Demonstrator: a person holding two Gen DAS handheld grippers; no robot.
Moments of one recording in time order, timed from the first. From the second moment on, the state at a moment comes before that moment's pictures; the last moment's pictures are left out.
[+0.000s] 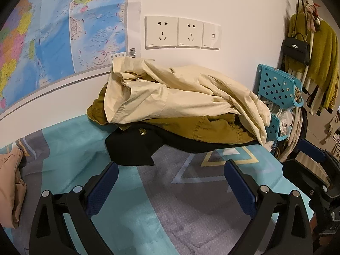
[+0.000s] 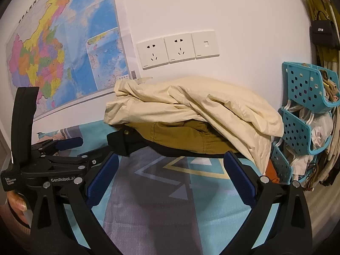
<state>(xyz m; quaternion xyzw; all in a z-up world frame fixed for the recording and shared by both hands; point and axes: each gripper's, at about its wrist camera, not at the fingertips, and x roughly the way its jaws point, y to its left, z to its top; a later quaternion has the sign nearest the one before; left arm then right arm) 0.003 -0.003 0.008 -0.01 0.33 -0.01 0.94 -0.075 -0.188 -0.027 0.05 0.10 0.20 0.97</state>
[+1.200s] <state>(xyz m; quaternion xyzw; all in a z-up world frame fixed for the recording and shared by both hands) 0.106 0.081 -0.030 -0.07 0.36 0.10 0.92 0.104 -0.106 0.085 -0.19 0.10 0.26 0.94</state>
